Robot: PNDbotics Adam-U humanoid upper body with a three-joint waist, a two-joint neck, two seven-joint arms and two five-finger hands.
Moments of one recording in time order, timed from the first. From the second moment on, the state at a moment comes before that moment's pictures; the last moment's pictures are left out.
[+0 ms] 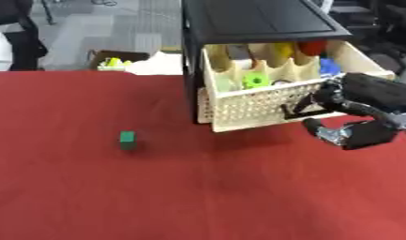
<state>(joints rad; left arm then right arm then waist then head) -0.31 0.16 0.10 -1.98 0.10 -0.20 0.12 -0.30 -1.06 0.13 -1.82 0.50 -0.38 0.19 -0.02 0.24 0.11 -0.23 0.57</state>
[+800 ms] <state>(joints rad) -0.31 0.16 0.10 -1.98 0.10 -0.19 0.12 -0.28 -1.01 0.12 -1.86 0.45 -0.36 0.25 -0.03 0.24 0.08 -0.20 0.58</state>
